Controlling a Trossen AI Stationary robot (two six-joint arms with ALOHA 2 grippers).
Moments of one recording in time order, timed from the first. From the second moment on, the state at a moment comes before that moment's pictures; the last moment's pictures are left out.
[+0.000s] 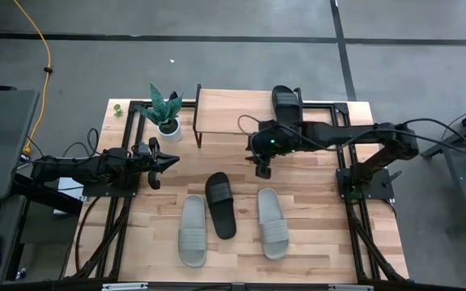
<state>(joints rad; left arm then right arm) 0.11 0.06 0.01 0.05 -0.19 -0.24 -0.06 1.53 1.33 -0.56 0.01 -0.04</state>
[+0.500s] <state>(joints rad) 0.11 0.06 0.01 0.05 -0.19 -0.24 -0.08 1.72 1.33 -0.36 -0.30 -0.09</state>
